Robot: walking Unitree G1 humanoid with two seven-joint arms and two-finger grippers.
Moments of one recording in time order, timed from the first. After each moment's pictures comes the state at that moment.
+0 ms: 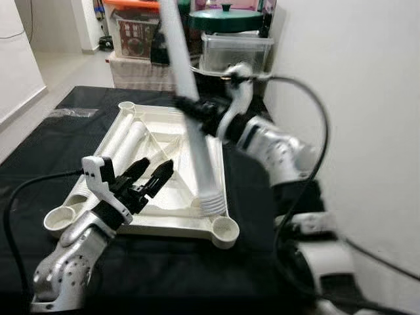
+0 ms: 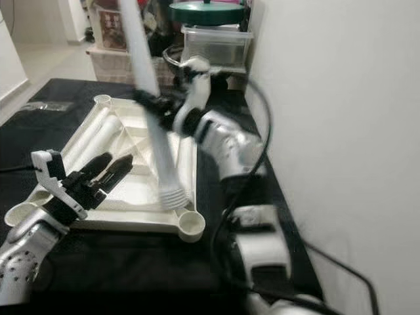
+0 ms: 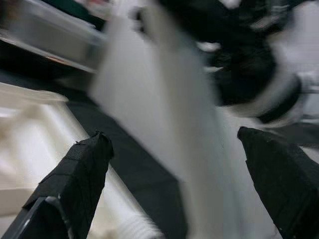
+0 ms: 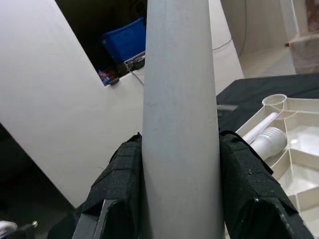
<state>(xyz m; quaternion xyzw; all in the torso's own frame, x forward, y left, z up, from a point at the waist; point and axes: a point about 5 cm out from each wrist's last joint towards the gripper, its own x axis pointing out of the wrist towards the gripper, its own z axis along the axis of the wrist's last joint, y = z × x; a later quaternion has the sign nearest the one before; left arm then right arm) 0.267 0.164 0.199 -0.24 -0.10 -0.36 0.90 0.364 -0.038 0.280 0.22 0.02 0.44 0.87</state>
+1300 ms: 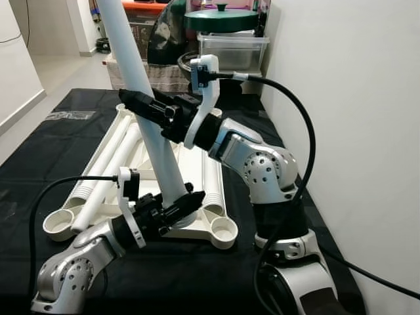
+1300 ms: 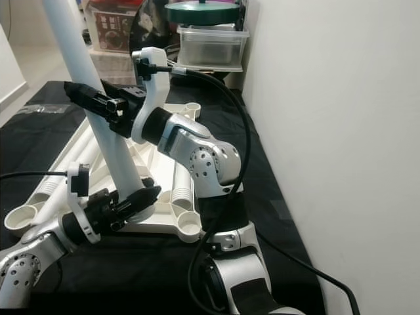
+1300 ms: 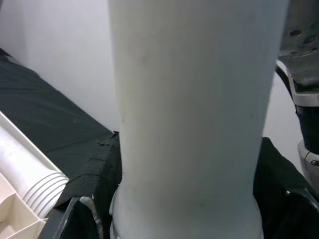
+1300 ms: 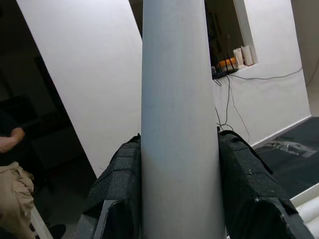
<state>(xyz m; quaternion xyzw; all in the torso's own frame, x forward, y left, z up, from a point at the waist) 0.255 0.134 0.181 -0.23 -0.02 -0.49 0.84 0.319 0.005 0.316 0.22 -0.04 0.55 0.81</state>
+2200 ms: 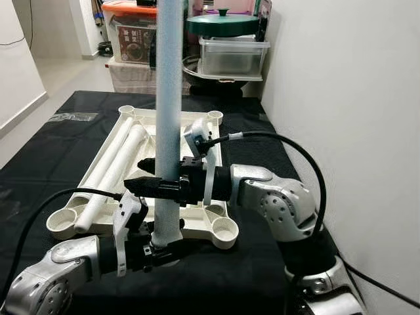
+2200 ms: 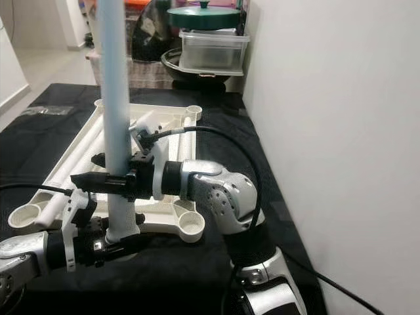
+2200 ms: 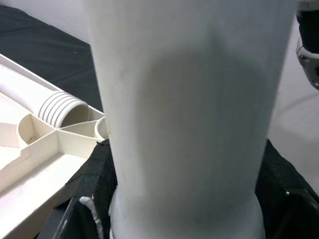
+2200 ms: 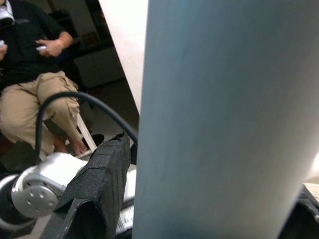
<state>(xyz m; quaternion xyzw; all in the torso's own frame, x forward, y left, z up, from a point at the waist) 0.227 0.151 0.169 -0.04 0.08 -0.54 0.84 0.285 -0.009 0.254 0.11 0.06 0.66 0.74</state>
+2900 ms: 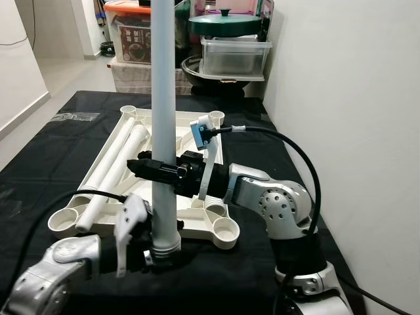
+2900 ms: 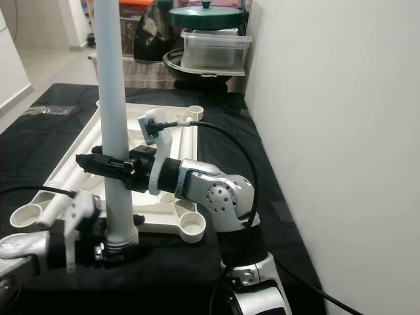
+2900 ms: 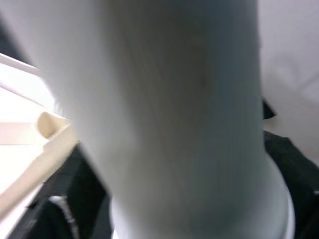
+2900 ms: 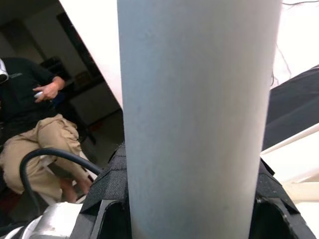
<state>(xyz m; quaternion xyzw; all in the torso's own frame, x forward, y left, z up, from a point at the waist) 0.232 0.155 0.164 0.05 0.06 -0.53 0.85 0.295 -0.015 0.254 0.20 0.07 0.61 0.76</state>
